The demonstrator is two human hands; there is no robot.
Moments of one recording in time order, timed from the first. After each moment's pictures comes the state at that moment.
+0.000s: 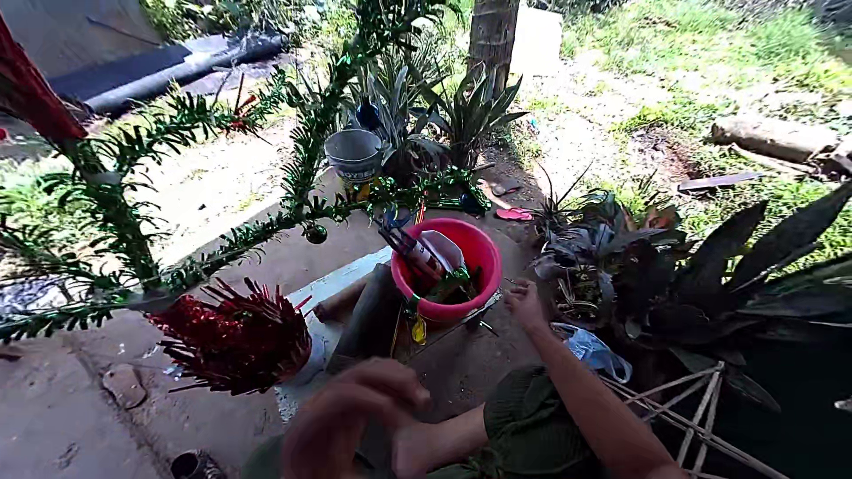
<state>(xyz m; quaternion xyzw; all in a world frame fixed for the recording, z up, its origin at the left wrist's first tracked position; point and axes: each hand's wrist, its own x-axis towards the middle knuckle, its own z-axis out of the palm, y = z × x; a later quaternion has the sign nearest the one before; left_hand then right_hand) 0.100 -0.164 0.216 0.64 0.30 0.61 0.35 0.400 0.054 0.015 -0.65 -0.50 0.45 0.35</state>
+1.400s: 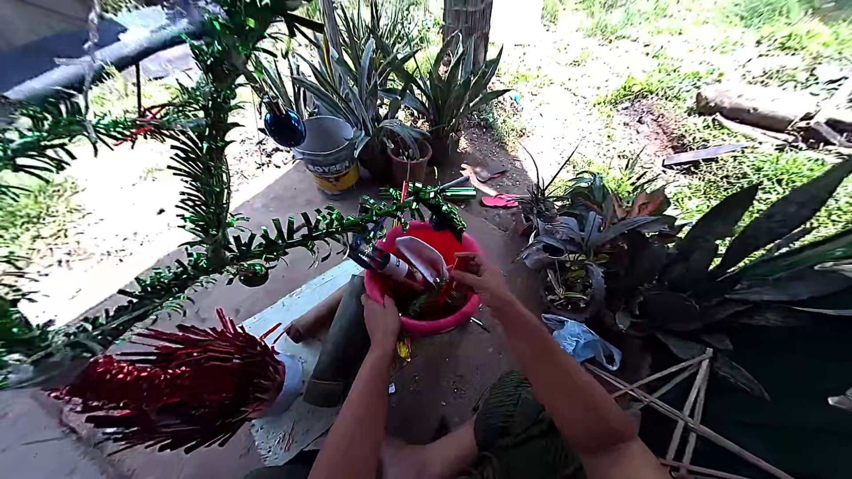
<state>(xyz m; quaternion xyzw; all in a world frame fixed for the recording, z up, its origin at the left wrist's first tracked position) 0.129 0.064 0.006 0.36 0.81 0.34 0.33 0.344 0.109 0.064 -0.47 -0.52 0.61 0.38</state>
